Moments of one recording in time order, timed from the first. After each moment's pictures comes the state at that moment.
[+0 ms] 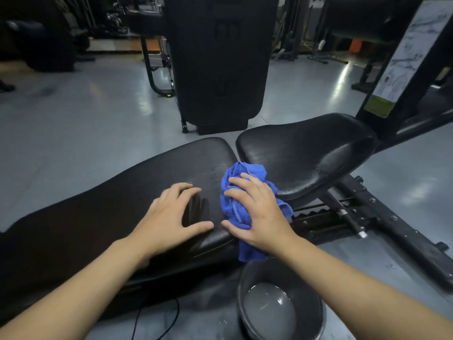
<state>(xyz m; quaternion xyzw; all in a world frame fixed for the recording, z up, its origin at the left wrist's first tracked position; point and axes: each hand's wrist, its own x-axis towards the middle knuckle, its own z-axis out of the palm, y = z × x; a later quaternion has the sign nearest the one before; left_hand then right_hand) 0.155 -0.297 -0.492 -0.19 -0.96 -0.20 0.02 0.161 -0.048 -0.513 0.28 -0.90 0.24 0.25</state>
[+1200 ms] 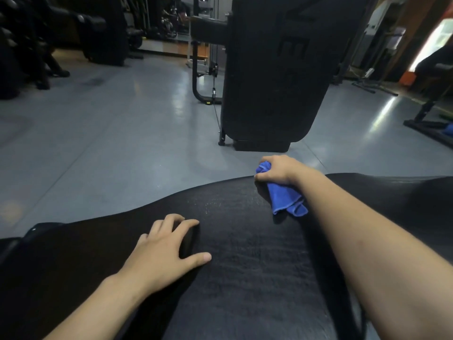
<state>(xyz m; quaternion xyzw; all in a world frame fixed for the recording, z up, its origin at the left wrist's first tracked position) 0.079 -0.419 -0.521 -0.04 -0.98 -0.21 -0.06 -0.131 -0.148 -0.444 0.10 -0.99 0.10 -0.08</state>
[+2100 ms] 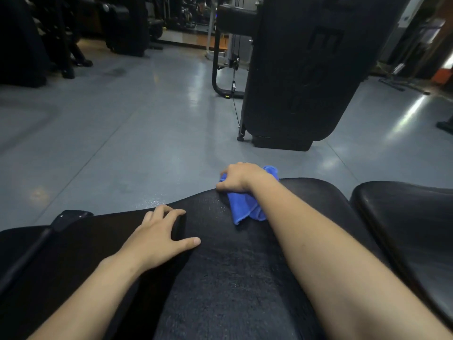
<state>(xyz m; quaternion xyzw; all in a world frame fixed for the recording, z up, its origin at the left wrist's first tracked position) 0.048 -0.497 -0.538 0.06 -0.96 -0.26 -0.09 -0.133 -0.315 -0.483 0.23 -0.96 0.00 -0.15</state>
